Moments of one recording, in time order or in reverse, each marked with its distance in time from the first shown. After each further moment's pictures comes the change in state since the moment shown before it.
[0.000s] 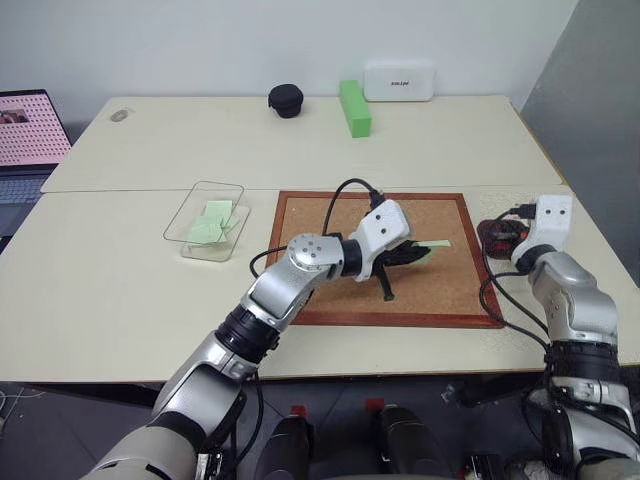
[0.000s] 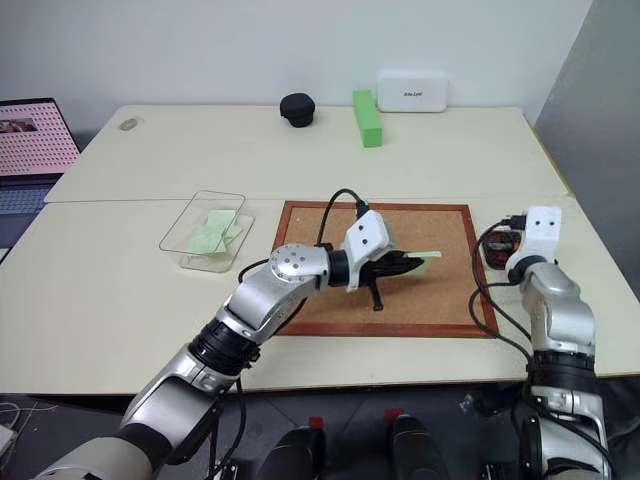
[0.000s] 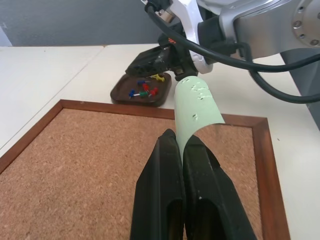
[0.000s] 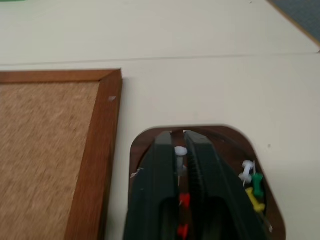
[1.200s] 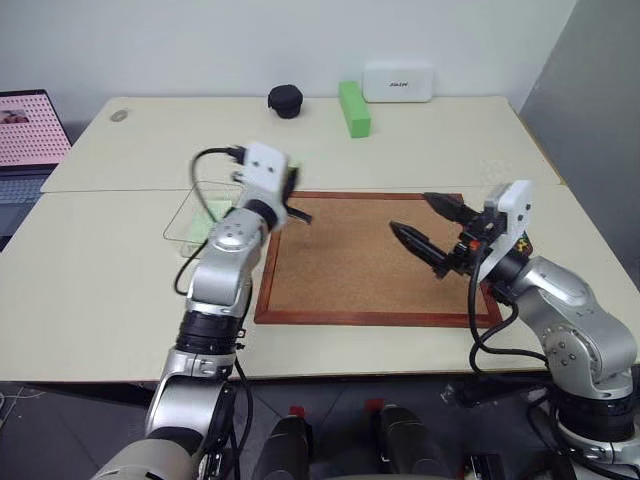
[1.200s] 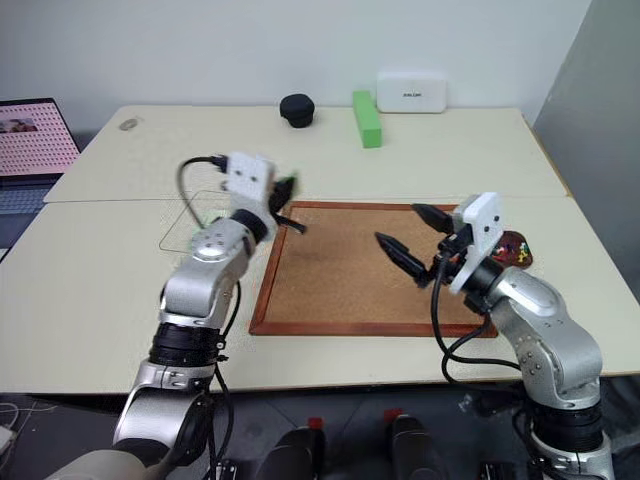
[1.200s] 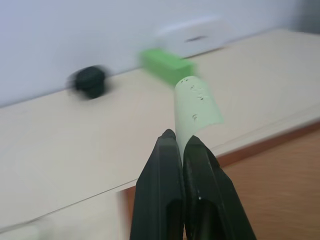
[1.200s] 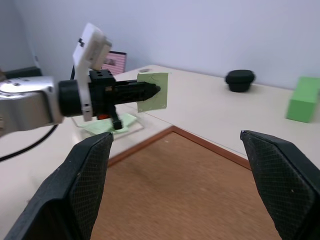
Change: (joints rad) left arm 0.085 0.029 0.542 -0.044 0.212 0.132 0.618; right arm 0.185 0.024 0.205 -0.794 0.409 0.150 0.348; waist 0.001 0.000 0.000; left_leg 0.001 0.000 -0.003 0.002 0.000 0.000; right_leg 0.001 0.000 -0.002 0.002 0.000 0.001
